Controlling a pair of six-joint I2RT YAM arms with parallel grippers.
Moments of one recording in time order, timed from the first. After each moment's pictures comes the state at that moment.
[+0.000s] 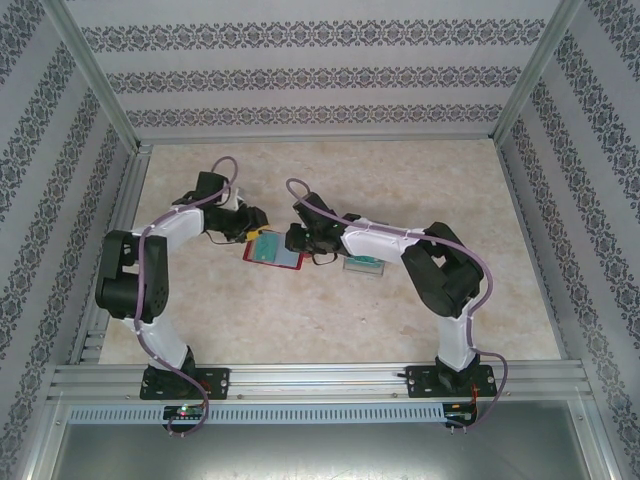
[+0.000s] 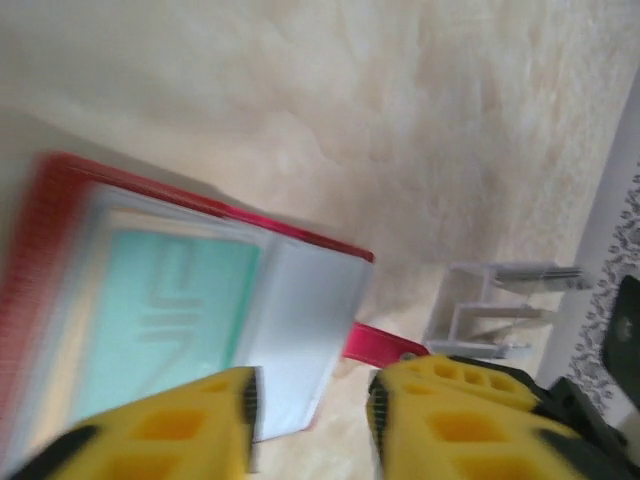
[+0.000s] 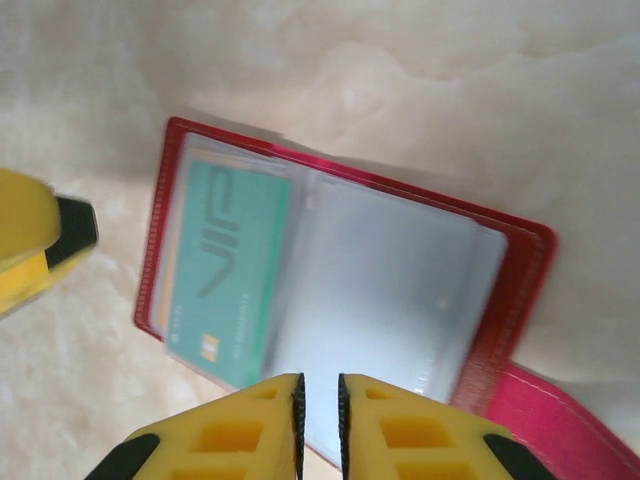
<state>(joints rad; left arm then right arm) -0.08 1.75 1.09 -0.41 0.65 -0.62 0.76 1.97 1.32 -0.23 -0.16 0.82</state>
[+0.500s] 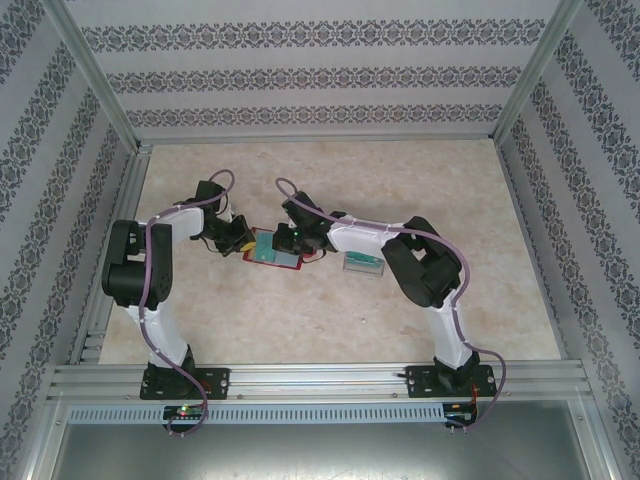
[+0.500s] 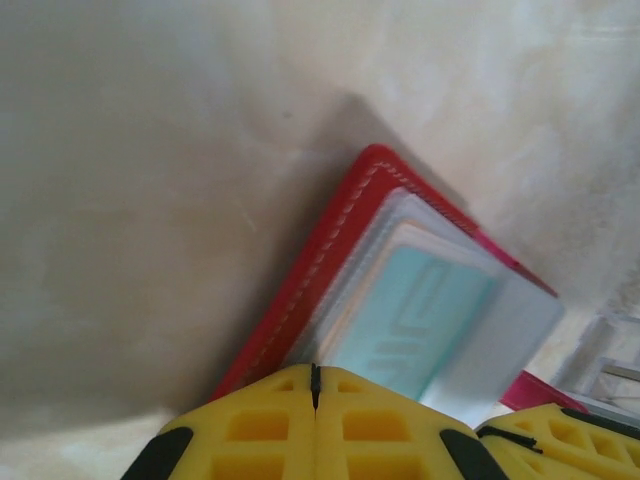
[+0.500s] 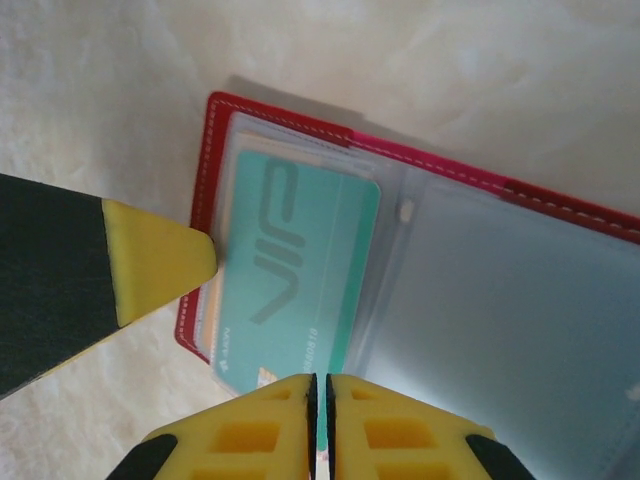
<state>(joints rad) -0.05 1.86 1.09 -0.50 0.55 -0.61 0.76 2.12 1.43 -0.21 -0.28 0.86</state>
